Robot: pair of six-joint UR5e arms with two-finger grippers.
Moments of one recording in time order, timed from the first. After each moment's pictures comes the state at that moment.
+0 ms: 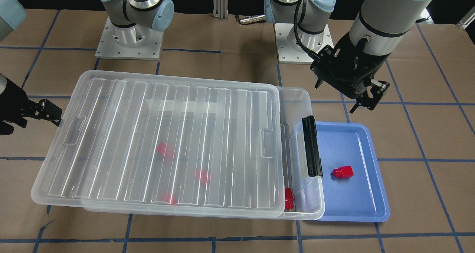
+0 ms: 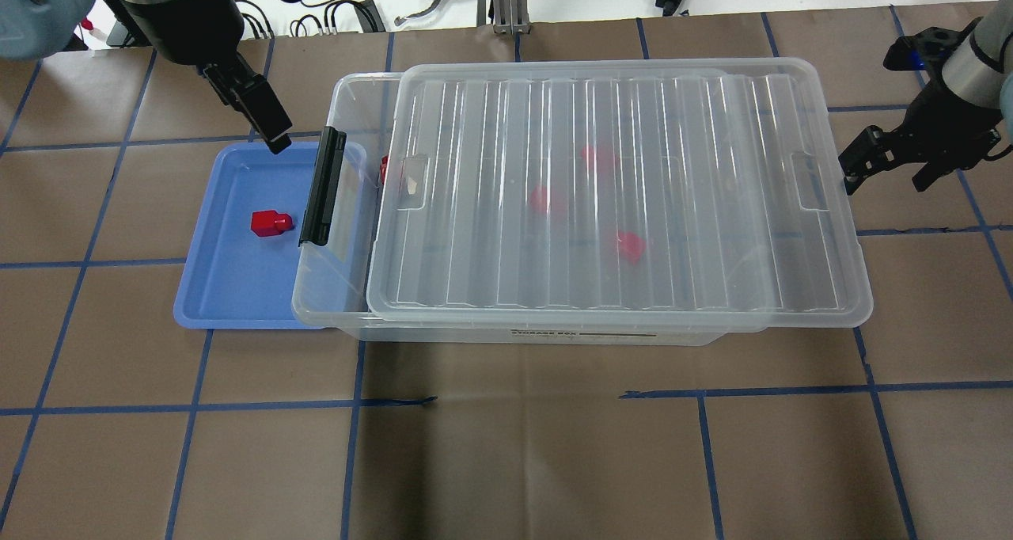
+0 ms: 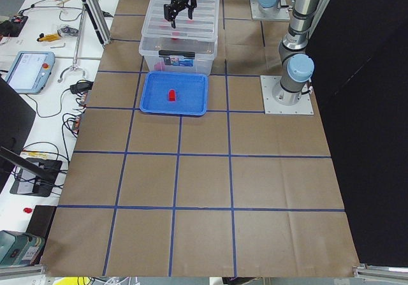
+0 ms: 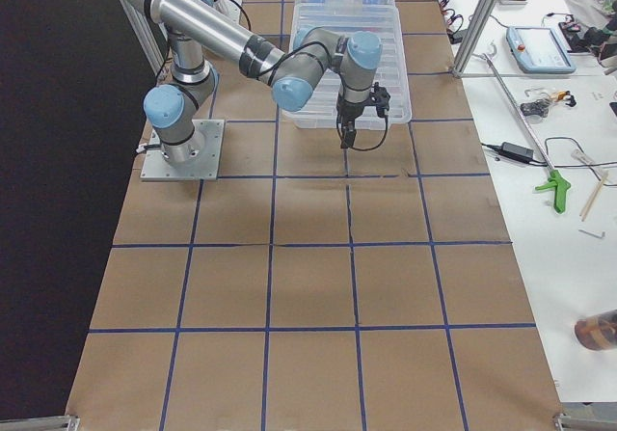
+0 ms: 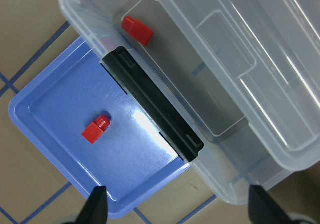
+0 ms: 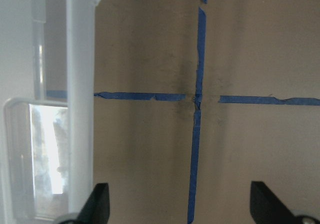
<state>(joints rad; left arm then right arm) -1.56 -1.70 -1.39 -1.64 1.62 0.66 1.17 -1.41 1.75 -1.84 -1.56 -0.44</state>
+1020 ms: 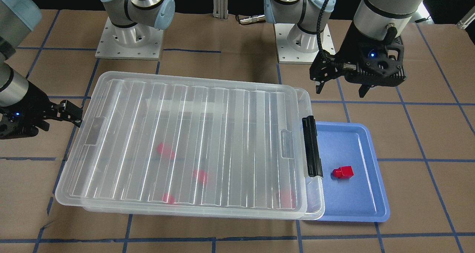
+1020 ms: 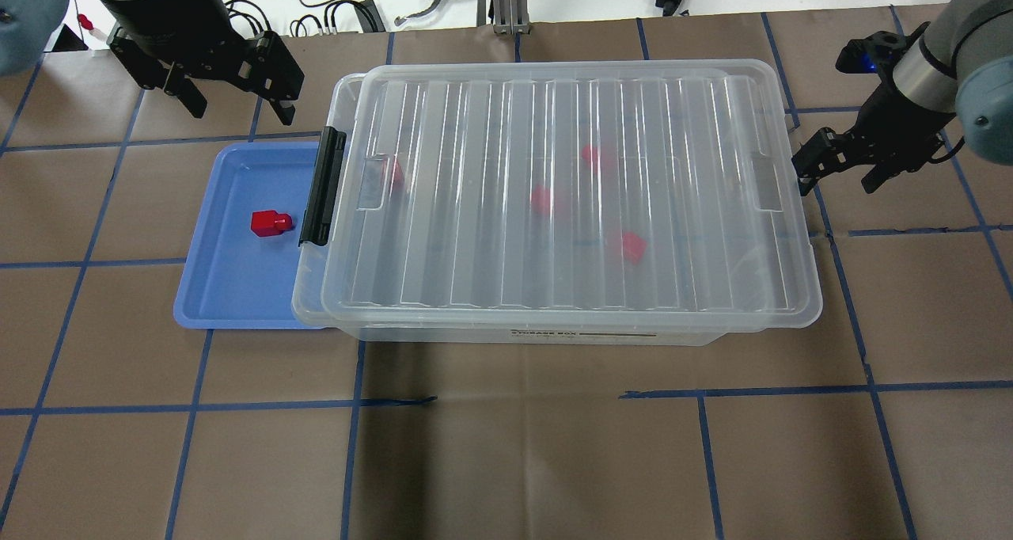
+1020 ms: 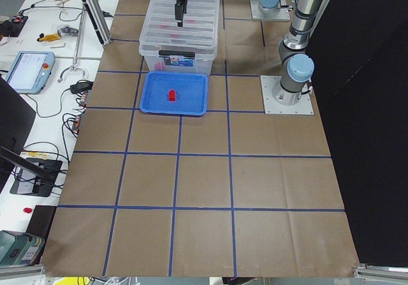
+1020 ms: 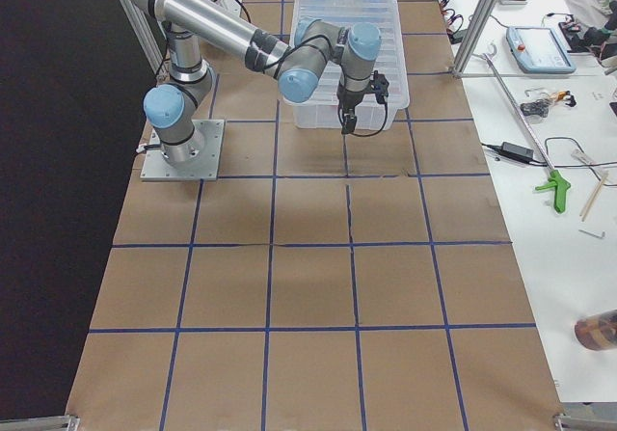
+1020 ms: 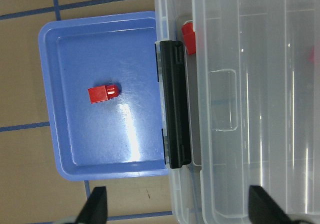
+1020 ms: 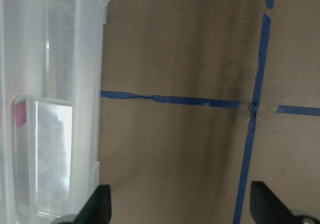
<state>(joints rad) -1.55 -1.63 -1.43 -1.61 1.62 0.14 1.25 -1.41 1.77 -1.83 -1.49 -0.40</state>
